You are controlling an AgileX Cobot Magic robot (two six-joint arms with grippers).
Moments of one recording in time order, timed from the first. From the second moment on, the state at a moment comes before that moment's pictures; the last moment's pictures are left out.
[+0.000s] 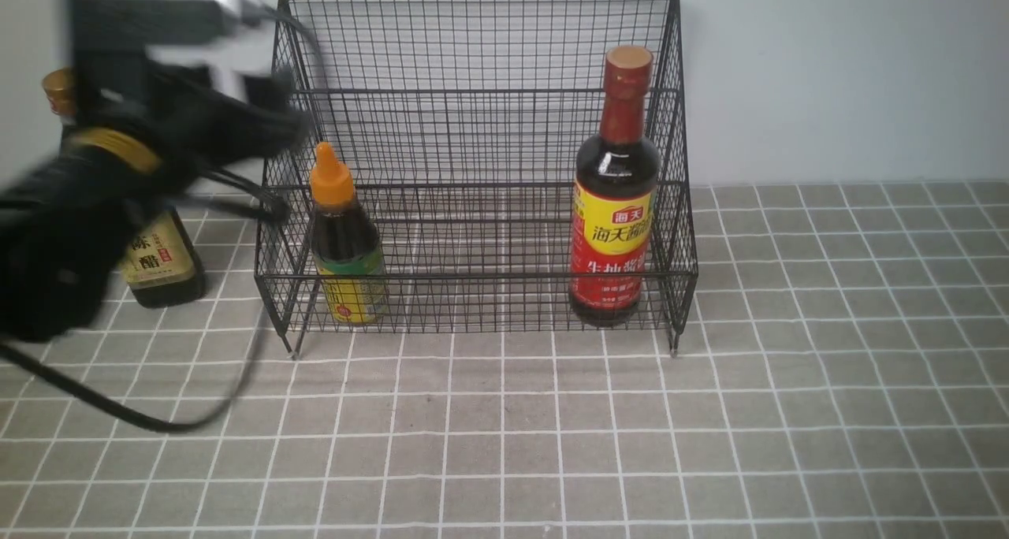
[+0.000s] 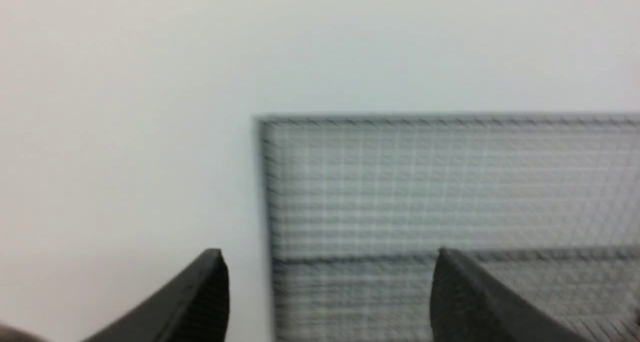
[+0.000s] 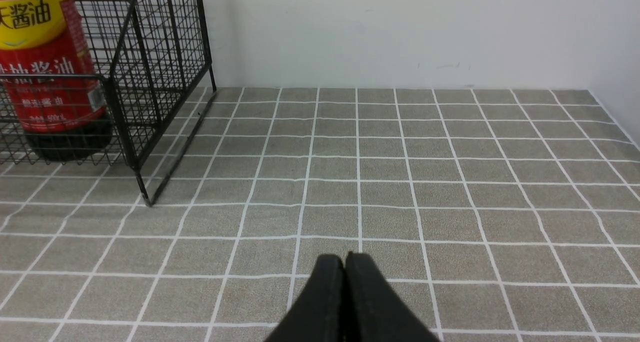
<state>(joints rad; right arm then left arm) -0.01 -0.01 0.02 0.13 0.37 -0.09 -0.16 1.37 -0.83 -0.19 -0.40 0.08</state>
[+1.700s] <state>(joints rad) -0.01 -0.01 0.02 0.13 0.37 -0.09 0.04 1.49 -1.12 -0.32 -0.22 0.20</state>
